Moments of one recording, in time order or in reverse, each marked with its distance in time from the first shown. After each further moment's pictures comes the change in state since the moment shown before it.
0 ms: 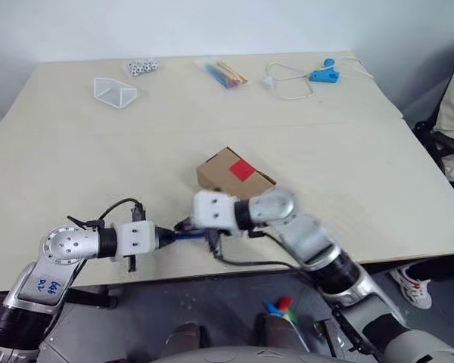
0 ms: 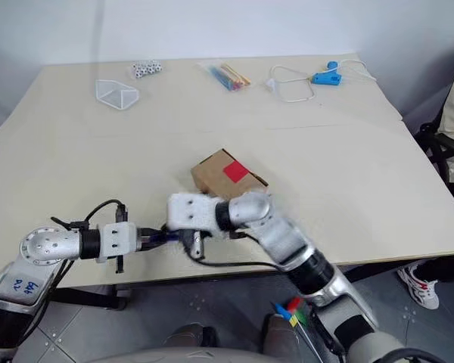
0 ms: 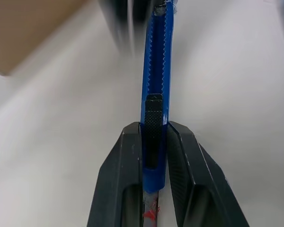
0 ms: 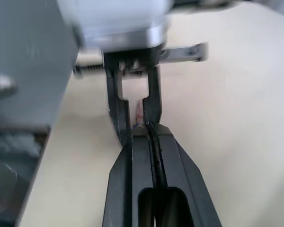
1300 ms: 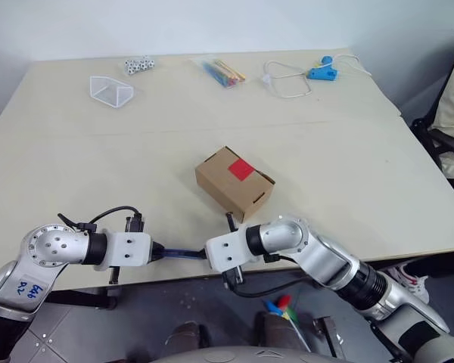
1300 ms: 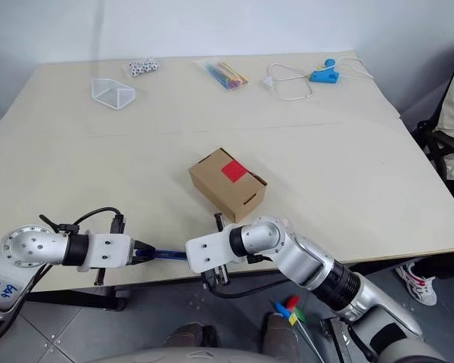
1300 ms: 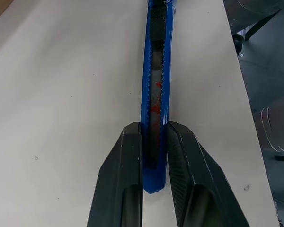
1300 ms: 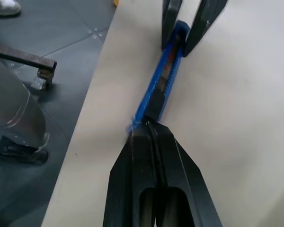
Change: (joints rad) left arm 0.080 0.180 -0.016 -0.166 -0.003 0.130 -0.125; right arm 0.073 -0.202 0.297 -0.025 -0.160 -0.263 -0.101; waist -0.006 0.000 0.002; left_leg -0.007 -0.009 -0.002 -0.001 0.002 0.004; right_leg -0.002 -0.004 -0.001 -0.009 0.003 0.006
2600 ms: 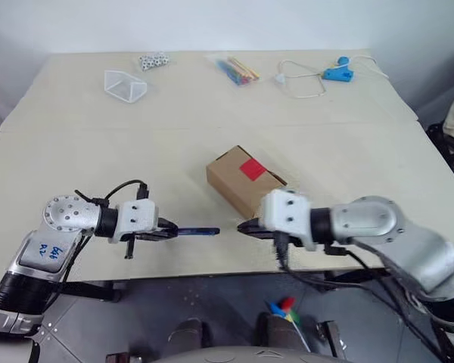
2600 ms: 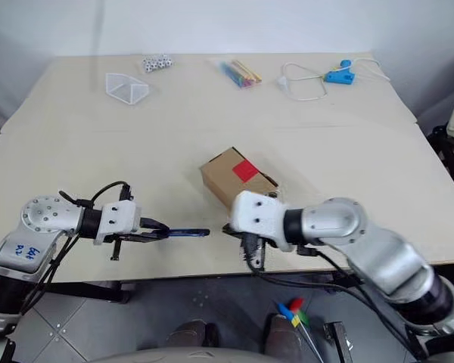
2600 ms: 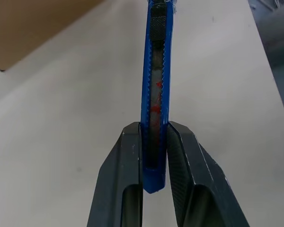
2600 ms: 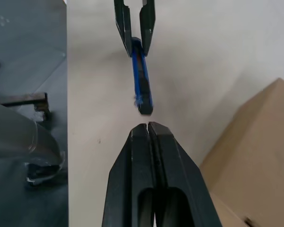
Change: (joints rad) left arm -0.271 -0.118 -0.086 0.248 -0.093 -0.028 -0.114; right arm 0.015 -0.313 -0.296 -0.462 0.493 0.575 -0.191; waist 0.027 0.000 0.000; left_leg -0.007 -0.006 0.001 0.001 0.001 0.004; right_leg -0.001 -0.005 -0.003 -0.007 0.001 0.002
